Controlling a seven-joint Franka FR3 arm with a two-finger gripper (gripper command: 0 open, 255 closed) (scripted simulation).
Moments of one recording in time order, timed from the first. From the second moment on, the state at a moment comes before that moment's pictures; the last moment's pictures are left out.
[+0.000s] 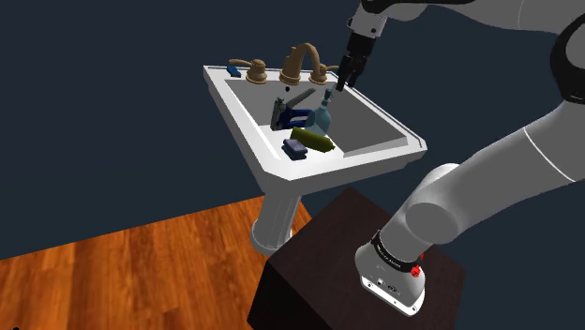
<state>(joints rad) -0.03 -0.33 -0.35 -2.10 -0.08 1.72 -0.42</state>
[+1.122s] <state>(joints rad) -0.16 0.31 -0.50 -1.61 0.22 1.75 -0.78</state>
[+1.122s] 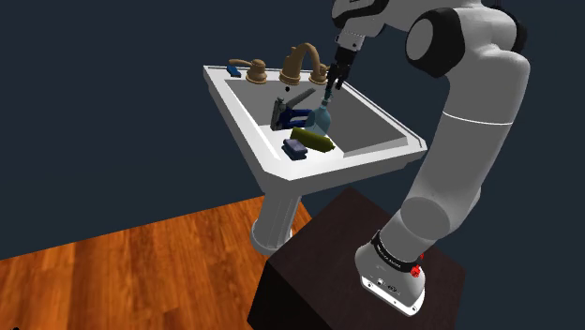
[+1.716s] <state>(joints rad) -0.16 0.34 -0.50 -1.65 0.24 1.83 -0.79</state>
